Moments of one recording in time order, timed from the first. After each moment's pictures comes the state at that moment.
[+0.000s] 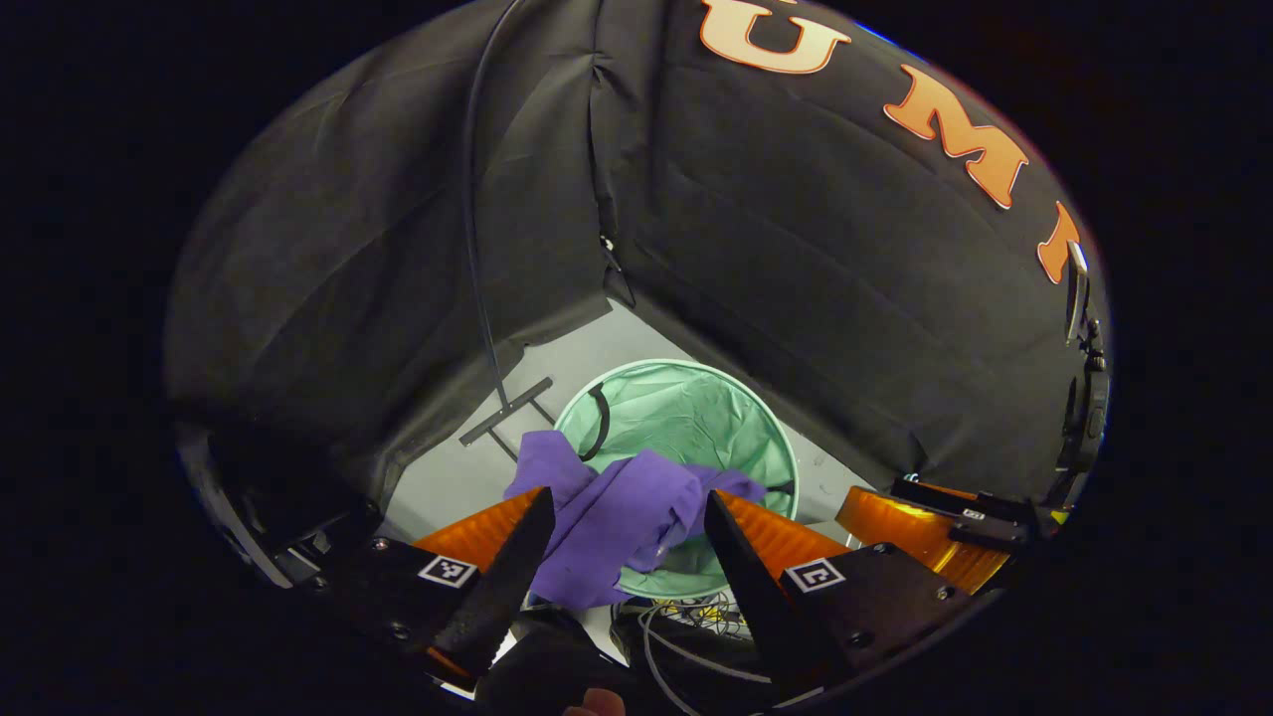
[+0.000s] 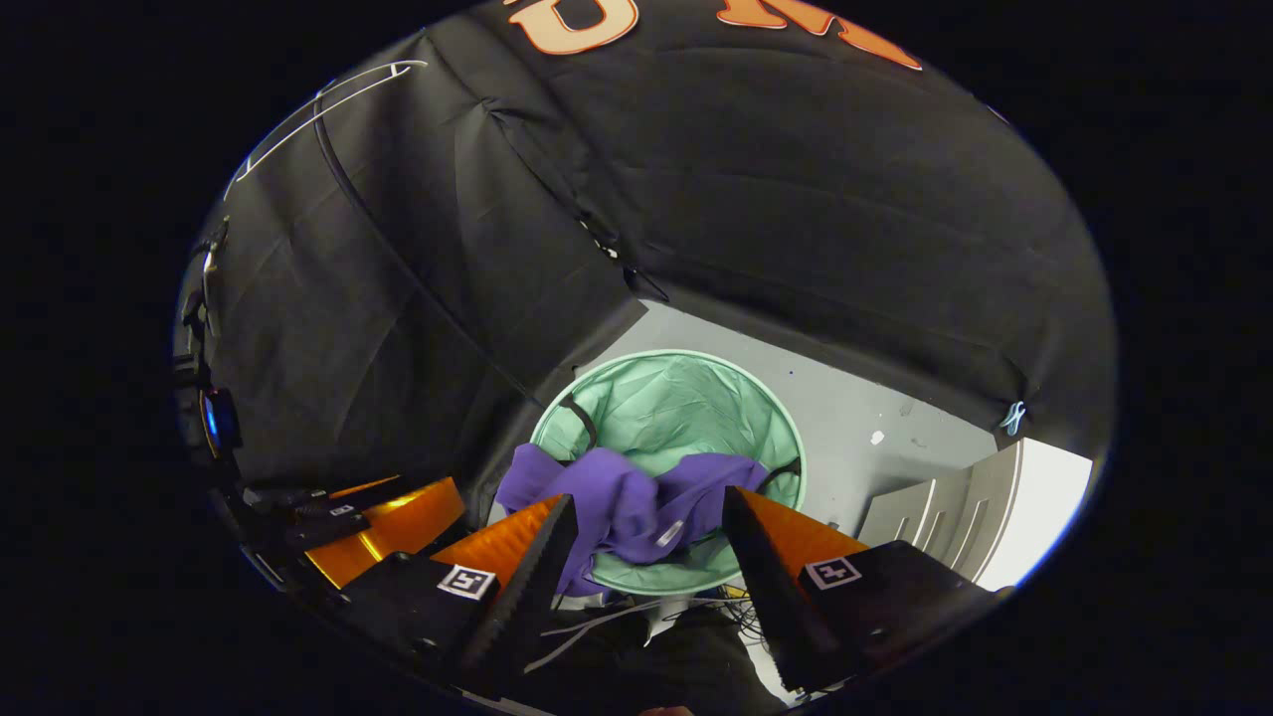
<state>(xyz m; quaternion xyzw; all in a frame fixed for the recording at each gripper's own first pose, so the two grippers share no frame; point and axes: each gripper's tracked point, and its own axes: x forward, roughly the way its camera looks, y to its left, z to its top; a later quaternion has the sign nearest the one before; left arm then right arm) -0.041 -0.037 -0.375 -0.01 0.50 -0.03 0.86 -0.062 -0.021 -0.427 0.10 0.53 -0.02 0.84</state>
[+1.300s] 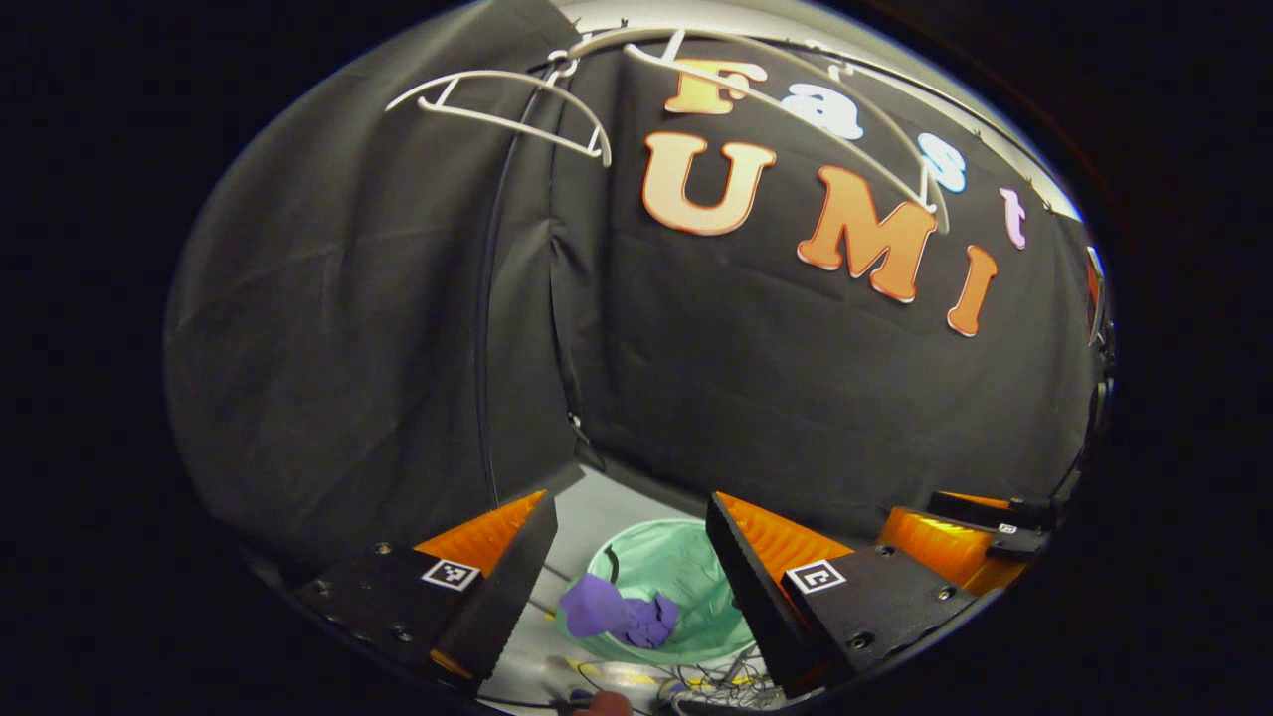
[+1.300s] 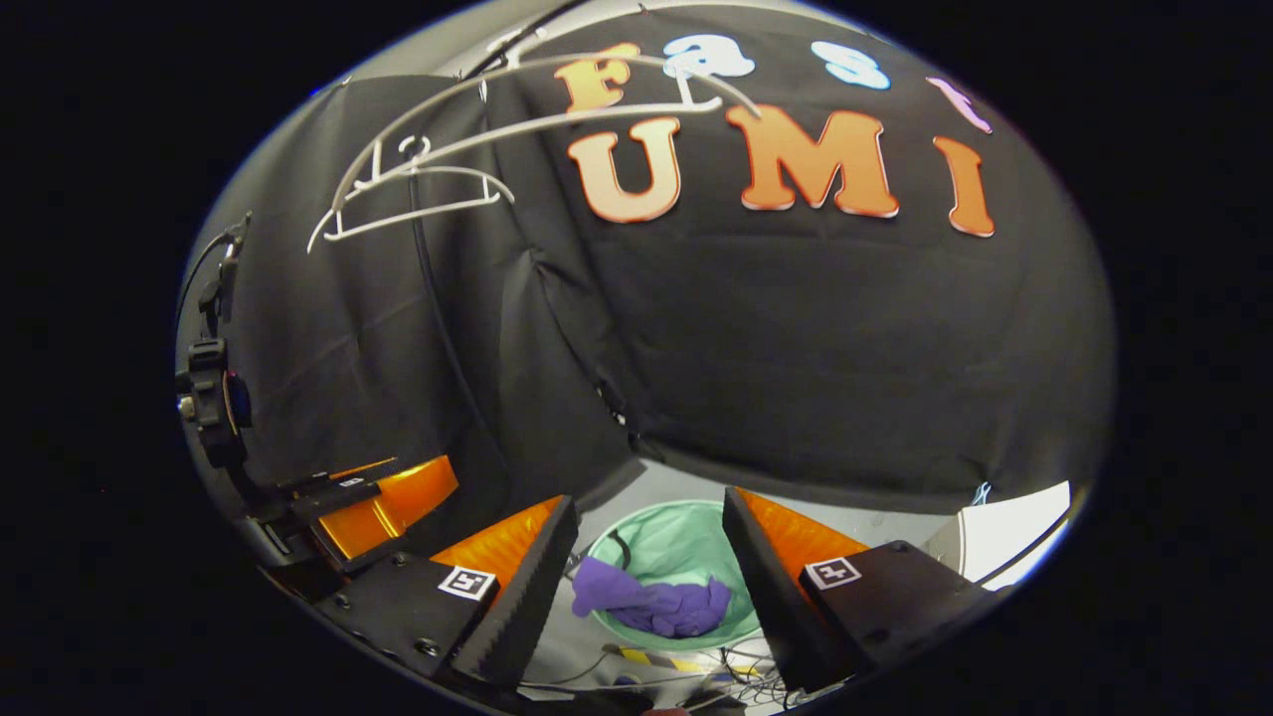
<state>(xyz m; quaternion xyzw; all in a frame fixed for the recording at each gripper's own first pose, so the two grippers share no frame) 0.013 0.007 -0.156 0.00 0.25 -0.11 0.96 -0.049 0.062 -0.175 0.05 0.26 -0.06 0.96</state>
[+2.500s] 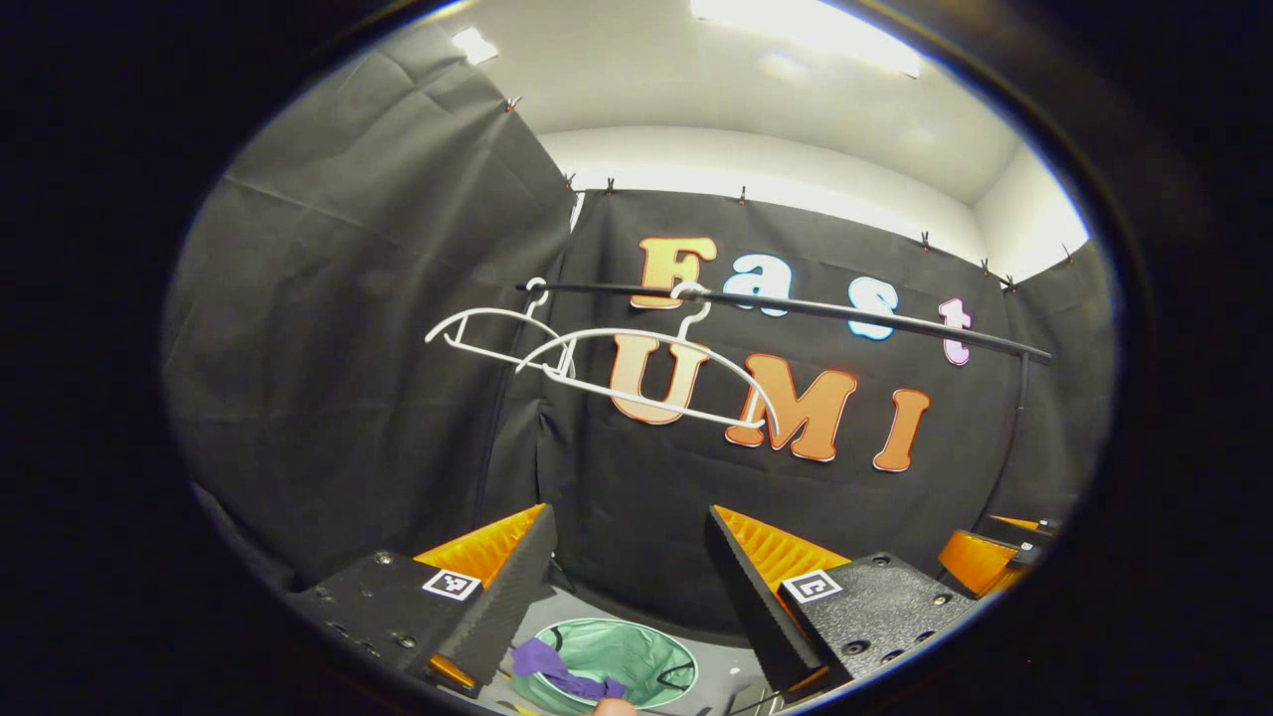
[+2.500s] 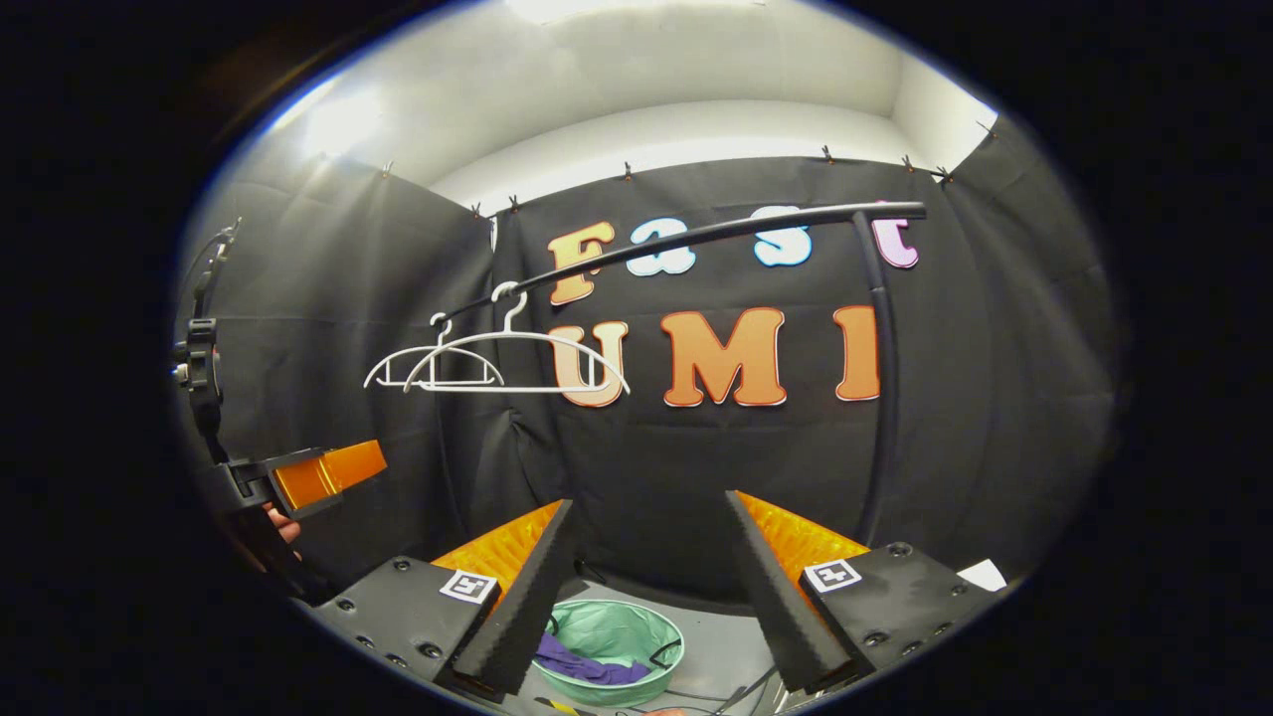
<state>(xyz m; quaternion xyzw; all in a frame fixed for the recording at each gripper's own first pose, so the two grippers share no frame) -0.162 -0.071 0.060 -0.04 0.02 -0.09 1.00 -0.257 -0.035 0.064 -0.02 0.04 -0.09 1.00</state>
